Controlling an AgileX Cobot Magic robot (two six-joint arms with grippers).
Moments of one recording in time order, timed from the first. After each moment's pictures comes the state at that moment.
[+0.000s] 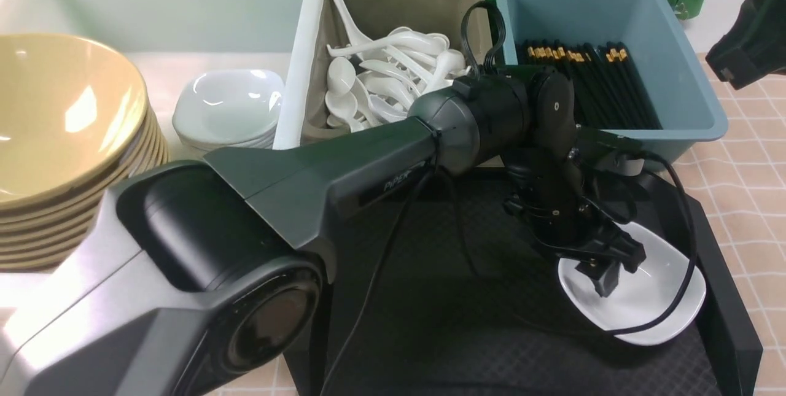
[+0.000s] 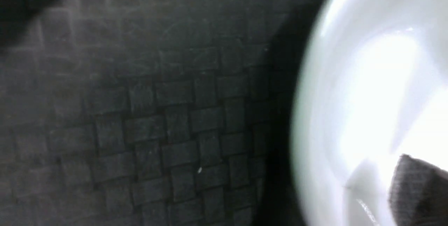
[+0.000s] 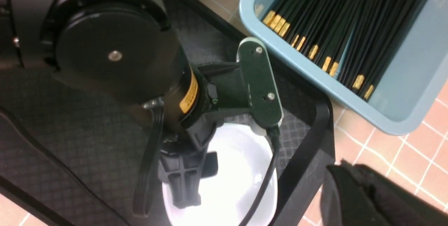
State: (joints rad) right arm 0.32 1.34 -1.50 -0.04 1.22 -0.24; left arm -0.80 2.38 -2.05 -0.43 1.06 0.21
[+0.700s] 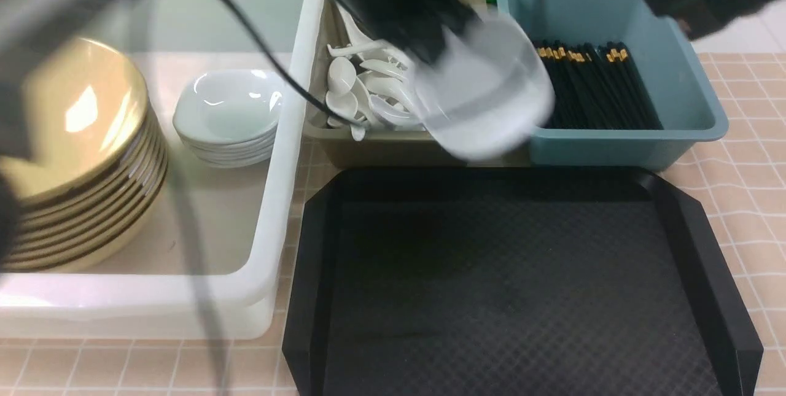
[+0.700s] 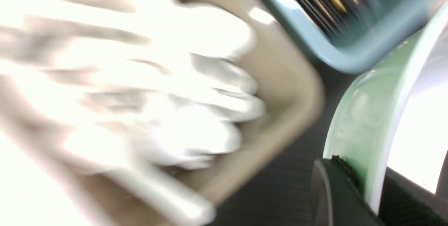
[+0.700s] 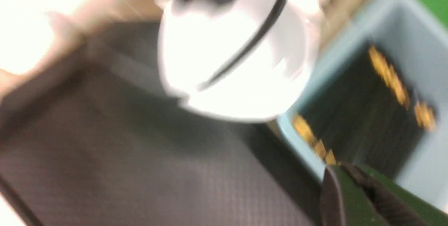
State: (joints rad) right arm 0.53 1.39 -1.68 0.00 1.15 -0.35; left arm -0.38 1.90 -2.05 -0.29 1.18 0.24
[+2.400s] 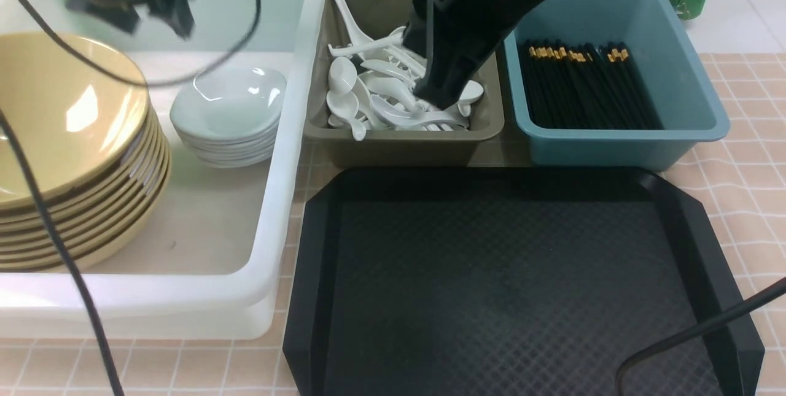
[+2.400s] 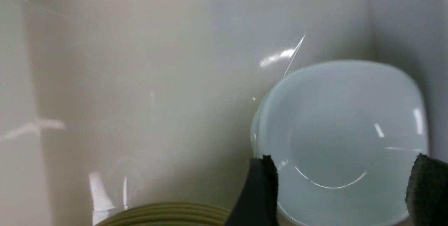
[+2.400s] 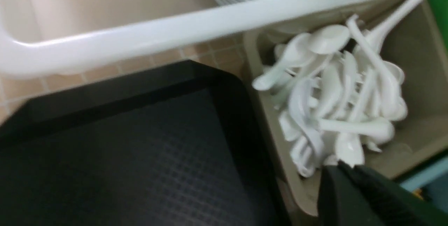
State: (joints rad) right arm 0.76 1.69 -1.87 -0.18 1.10 -0.41; left arm 0.02 1.96 -2.12 -0.08 1.23 0.18
